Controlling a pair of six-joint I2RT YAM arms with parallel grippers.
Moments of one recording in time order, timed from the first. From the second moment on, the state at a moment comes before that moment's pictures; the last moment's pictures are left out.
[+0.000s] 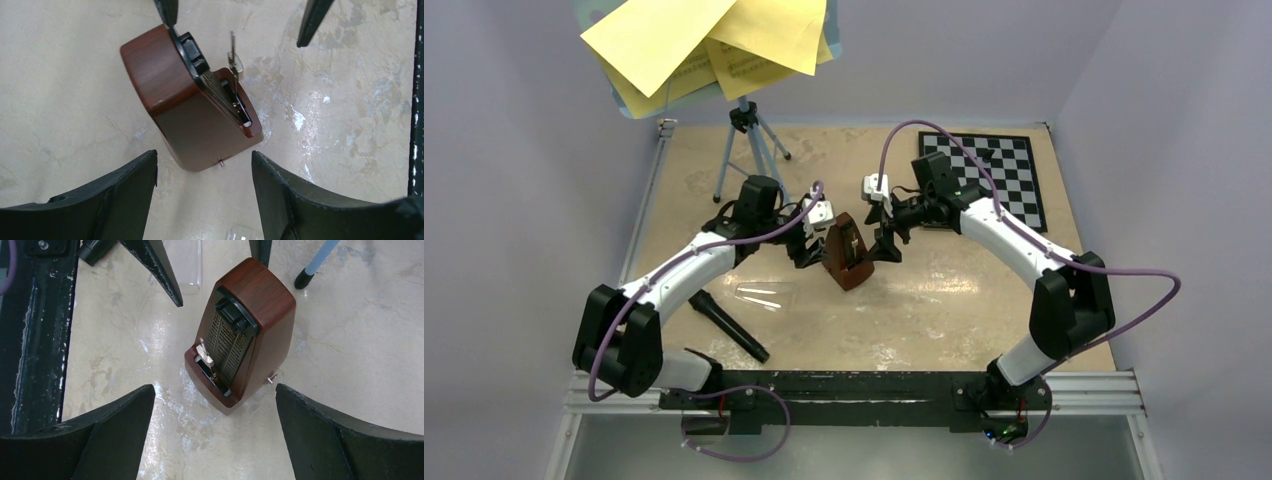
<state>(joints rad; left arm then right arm) -0.44 1.38 0.92 -0.22 0.70 0.58 0.47 1.58 1.23 -0.54 -0.88 -0.72</state>
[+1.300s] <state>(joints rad) -0.44 1.49 0.98 -0.20 0.75 0.58 0.52 1.65 1.20 -0.34 -0.79 -0.52</state>
